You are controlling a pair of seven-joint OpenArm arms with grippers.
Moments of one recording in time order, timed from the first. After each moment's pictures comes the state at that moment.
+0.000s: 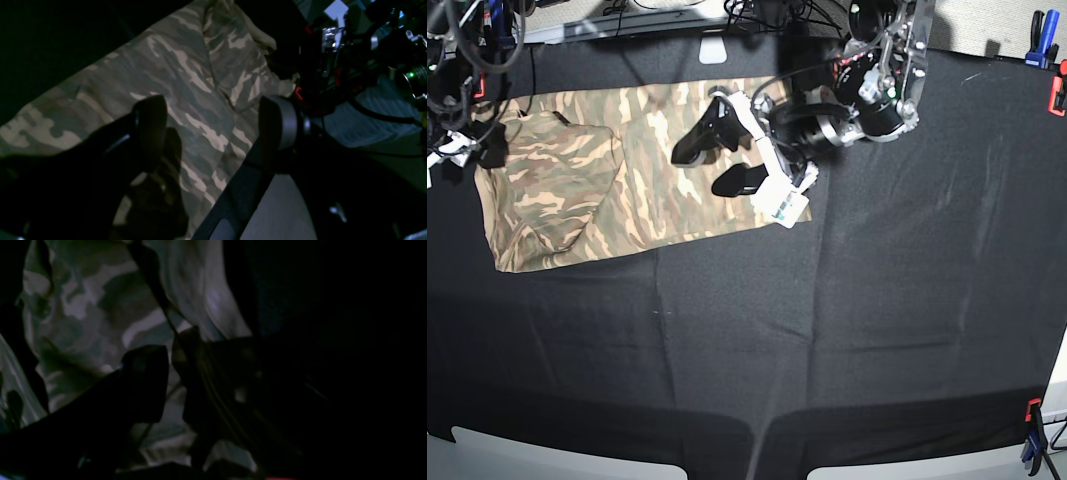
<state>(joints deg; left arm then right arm) 13.1 3.8 15.1 104.7 -33.8 -32.4 46.1 -6.8 29.4 45.5 65.4 48.6 41.1 -67.2</state>
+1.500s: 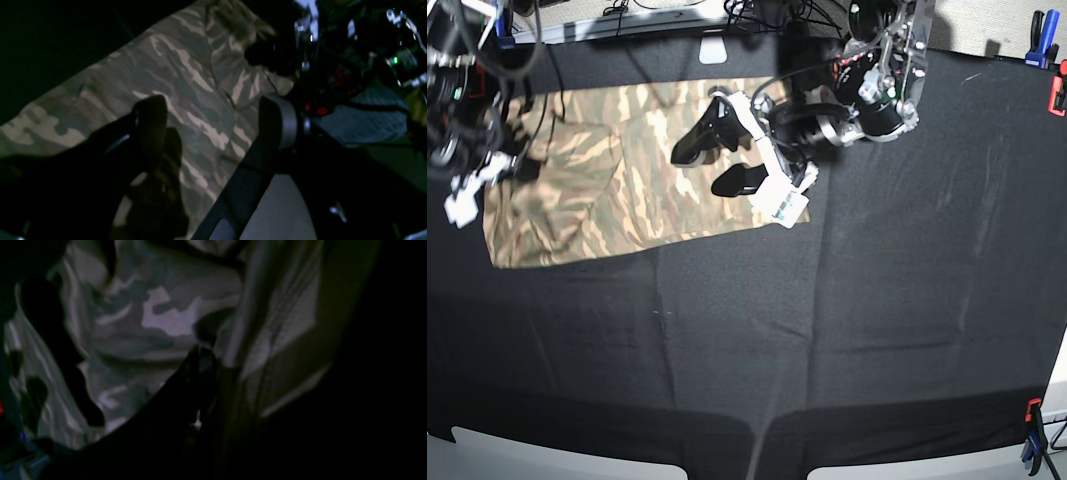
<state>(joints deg) 13.1 3.8 15.1 104.7 -33.8 -32.4 46.1 2.1 28.6 34.1 65.3 49.5 41.2 -69.8</state>
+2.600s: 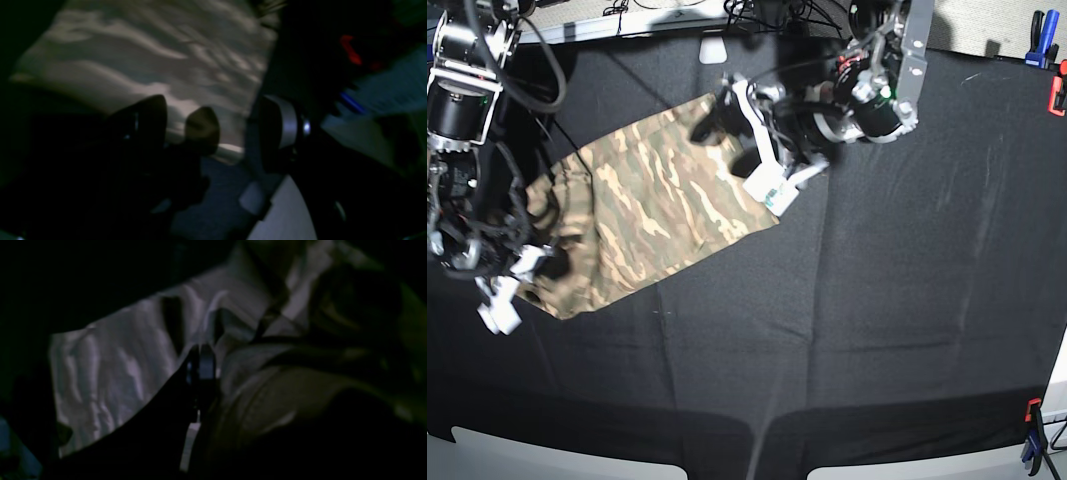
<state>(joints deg) 13.1 3.8 15.1 104.7 -23.1 -27.3 52.0 17.2 28.4 13.9 70.7 48.6 41.2 -69.8</state>
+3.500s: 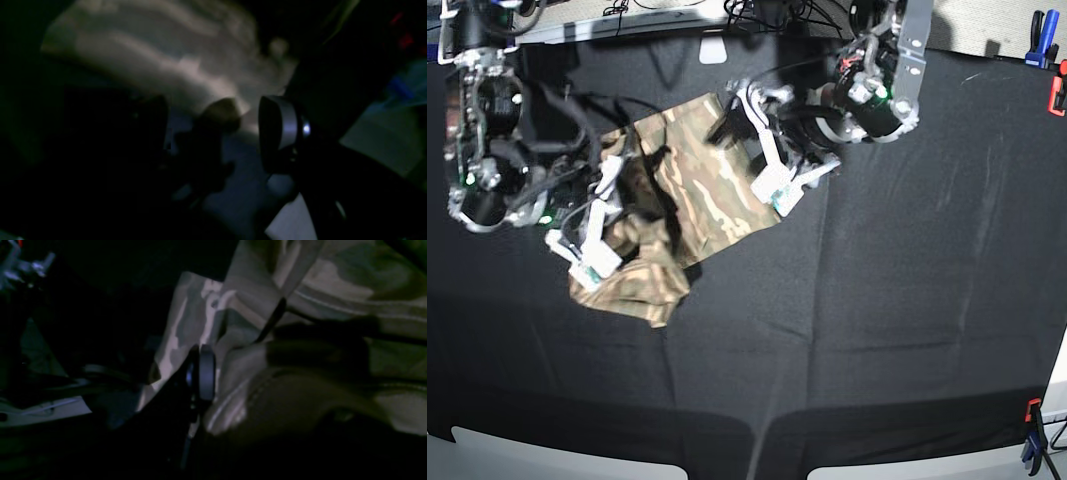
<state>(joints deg) 13.1 3.9 15.1 104.7 -15.9 -26.0 55.6 -0.2 27.4 0.6 106.1 53.0 37.4 -70.1</state>
